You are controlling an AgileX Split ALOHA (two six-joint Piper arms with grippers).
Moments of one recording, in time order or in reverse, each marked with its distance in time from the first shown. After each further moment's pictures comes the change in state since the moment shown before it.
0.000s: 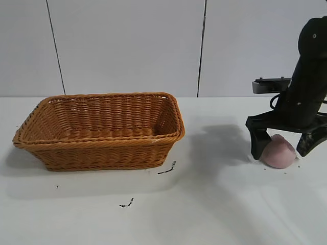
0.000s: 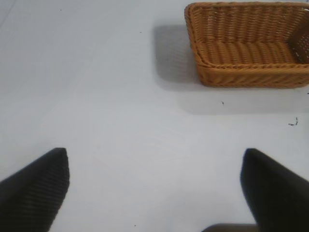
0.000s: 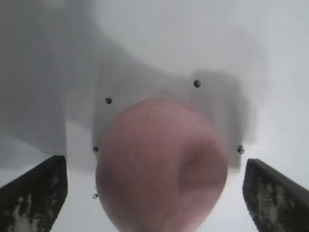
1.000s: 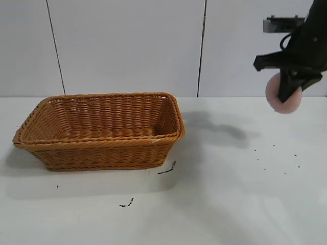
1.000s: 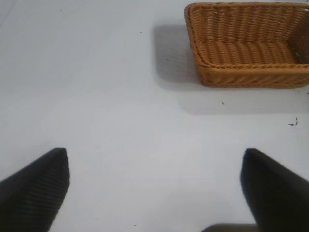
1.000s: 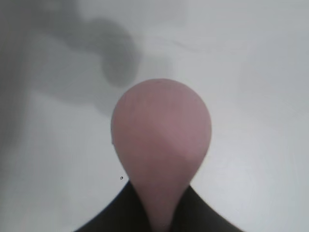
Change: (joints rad) left arm 0.000 0.000 0.000 0.000 0.000 0.000; right arm 0.033 -0.189 -0.369 -0.002 0.349 0.000
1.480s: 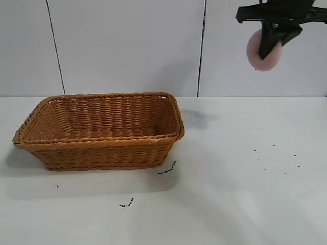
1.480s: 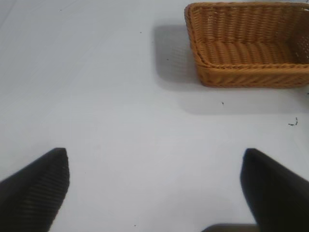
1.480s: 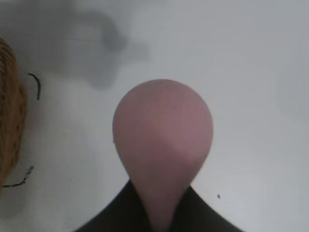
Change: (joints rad) left arm 0.000 0.000 0.000 0.000 0.000 0.000; right arm 0.252 0.266 -0.493 0.001 0.177 0.000
